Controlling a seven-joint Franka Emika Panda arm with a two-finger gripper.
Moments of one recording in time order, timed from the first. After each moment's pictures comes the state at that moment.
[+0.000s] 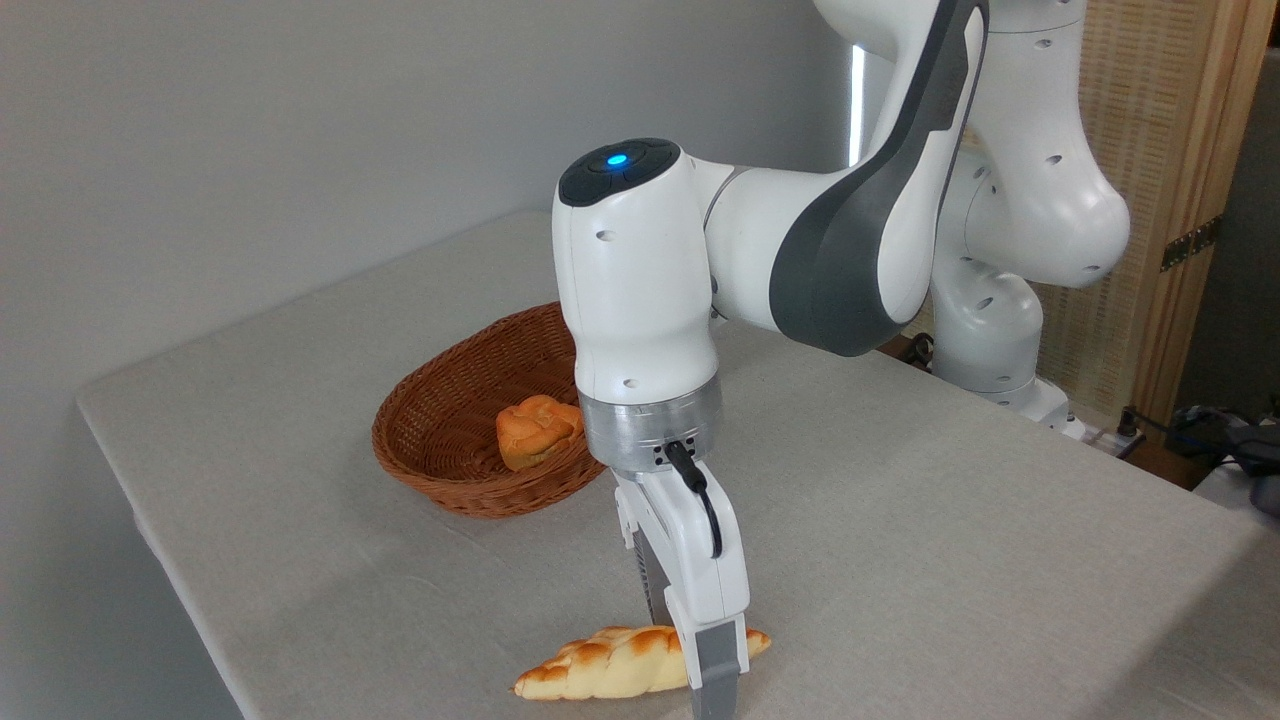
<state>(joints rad) -0.07 0.03 0.27 -2.13 0.09 2.25 1.29</state>
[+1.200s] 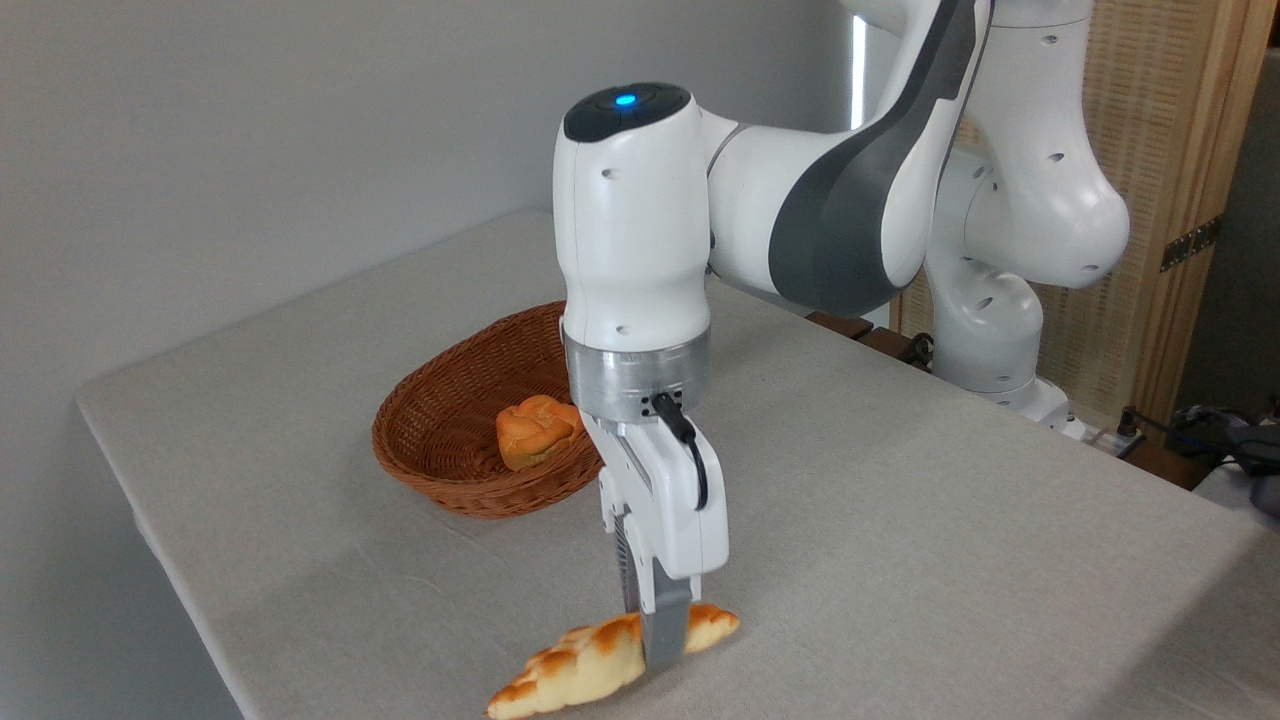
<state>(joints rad) -0.08 -0.03 0.25 -2.13 0.02 2.25 1.29</state>
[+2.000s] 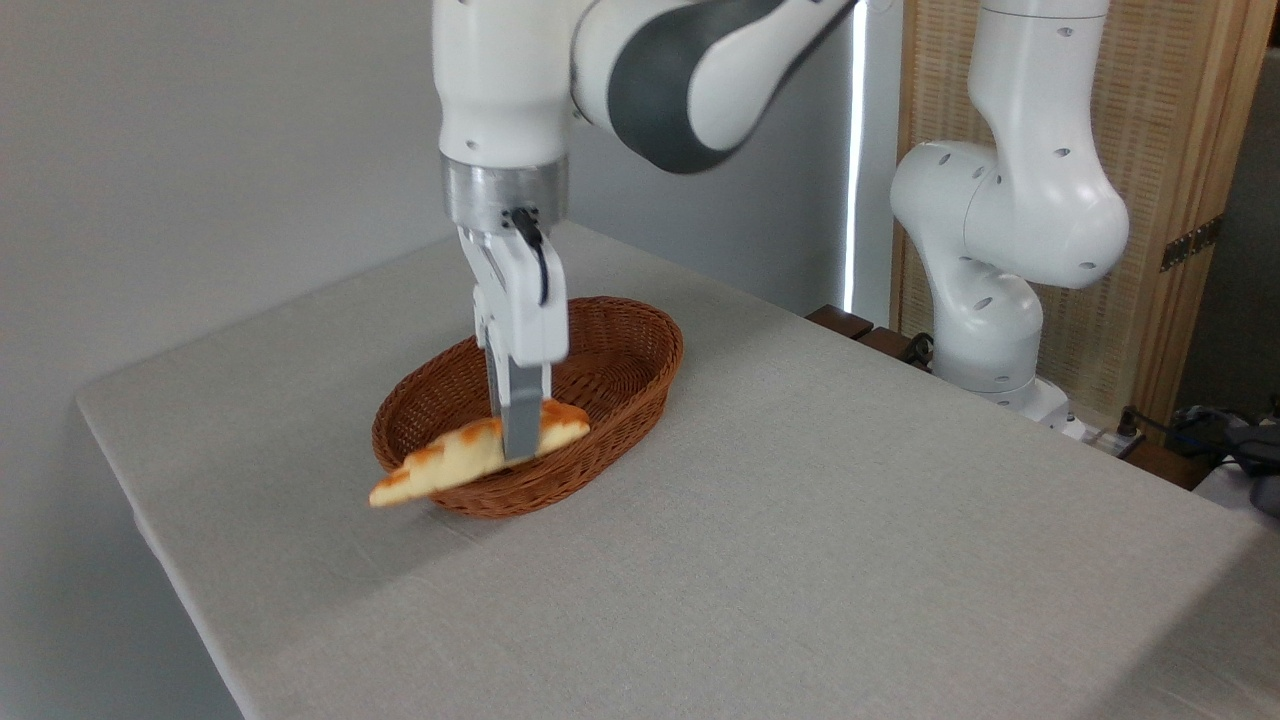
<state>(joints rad) -0.09 -0.15 -0.04 -2.09 -0.09 2.11 1.02</state>
